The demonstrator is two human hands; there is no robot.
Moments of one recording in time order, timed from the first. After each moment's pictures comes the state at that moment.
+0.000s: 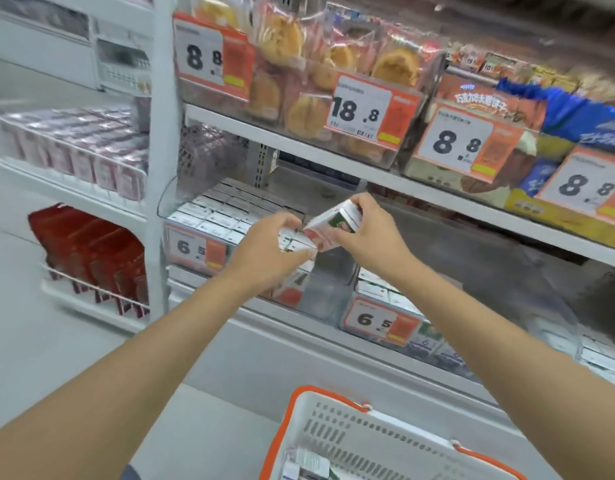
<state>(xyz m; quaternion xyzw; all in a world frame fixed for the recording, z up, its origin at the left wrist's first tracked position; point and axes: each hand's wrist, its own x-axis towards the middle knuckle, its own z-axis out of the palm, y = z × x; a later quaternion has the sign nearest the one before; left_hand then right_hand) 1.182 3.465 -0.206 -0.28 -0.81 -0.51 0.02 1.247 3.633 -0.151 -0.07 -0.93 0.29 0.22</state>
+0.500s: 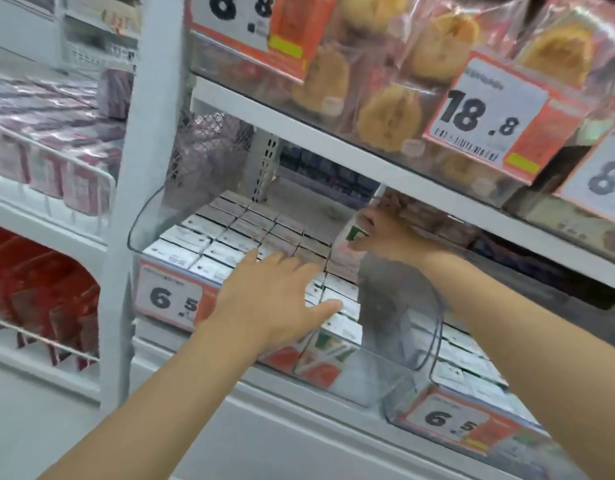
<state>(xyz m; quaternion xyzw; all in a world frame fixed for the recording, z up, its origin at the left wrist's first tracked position) 1.093 3.471 -0.244 -0.42 -0.90 -0.14 0.06 1.081 3.704 -0.172 -0.13 -0.98 0.11 0.05</state>
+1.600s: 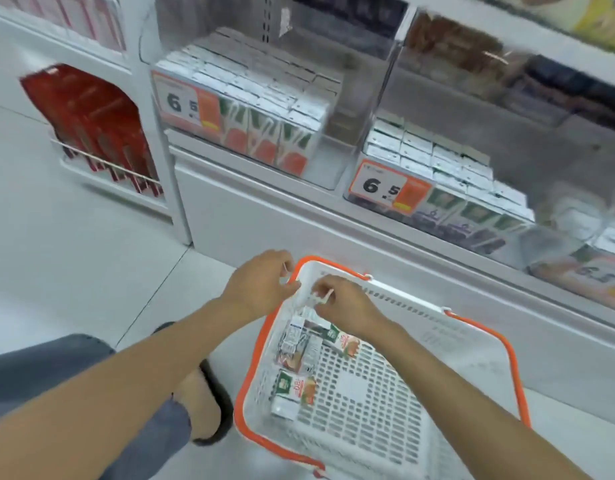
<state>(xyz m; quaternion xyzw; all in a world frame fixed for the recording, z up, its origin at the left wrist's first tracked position) 1.324 3.436 -0.371 -0.28 -0.89 -0.32 -0.15 1.405 3.612 -0.391 -0.10 -0.95 0.29 -0.10</state>
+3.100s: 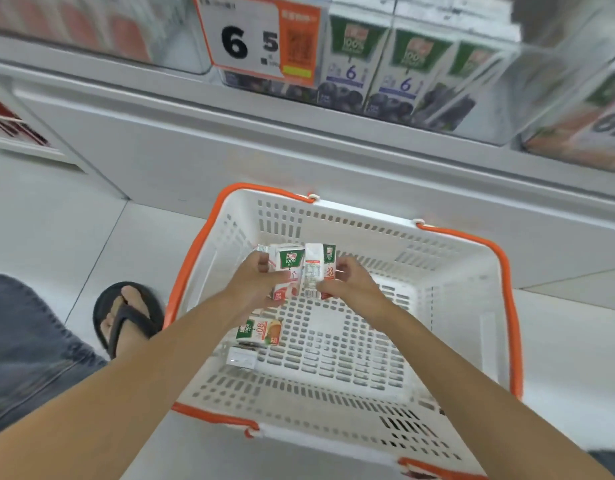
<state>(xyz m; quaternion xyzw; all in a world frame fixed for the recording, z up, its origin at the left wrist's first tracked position) 1.405 3.548 -0.476 0.09 -0.70 -0.55 -0.44 1.506 3.719 -0.513 -0.32 -0.67 0.67 -0.11</state>
